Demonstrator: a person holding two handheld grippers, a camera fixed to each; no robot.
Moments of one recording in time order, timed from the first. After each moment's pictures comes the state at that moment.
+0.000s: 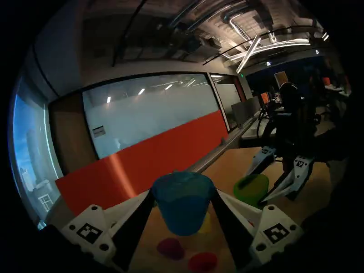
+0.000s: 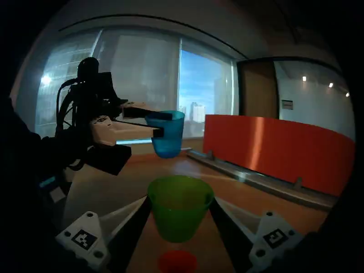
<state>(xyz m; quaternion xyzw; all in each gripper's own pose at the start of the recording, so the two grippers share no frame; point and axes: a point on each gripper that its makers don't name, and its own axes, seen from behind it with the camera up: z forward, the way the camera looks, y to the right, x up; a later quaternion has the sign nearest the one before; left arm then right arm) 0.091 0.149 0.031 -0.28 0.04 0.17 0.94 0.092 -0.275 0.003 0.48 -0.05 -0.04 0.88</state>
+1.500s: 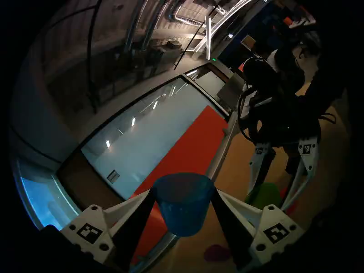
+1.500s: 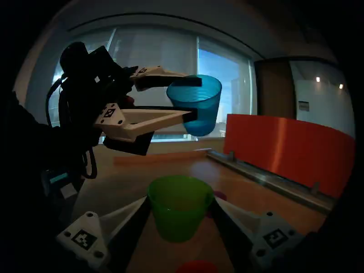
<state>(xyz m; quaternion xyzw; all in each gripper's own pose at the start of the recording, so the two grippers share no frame) 0.125 0.171 0.006 -0.25 0.14 0.38 0.88 0.086 -0.322 -0.017 0.53 -0.05 -0.05 0.84</state>
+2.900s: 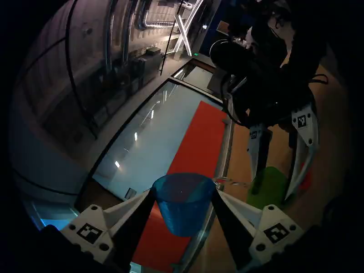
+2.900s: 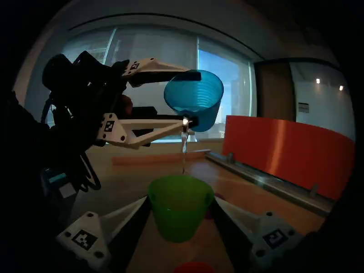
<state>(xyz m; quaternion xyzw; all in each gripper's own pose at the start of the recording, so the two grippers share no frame) 0.134 0.180 0.007 -0.22 0.18 0.49 0.82 0.090 -0.319 -0.015 0.53 -0.05 -0.06 0.84</state>
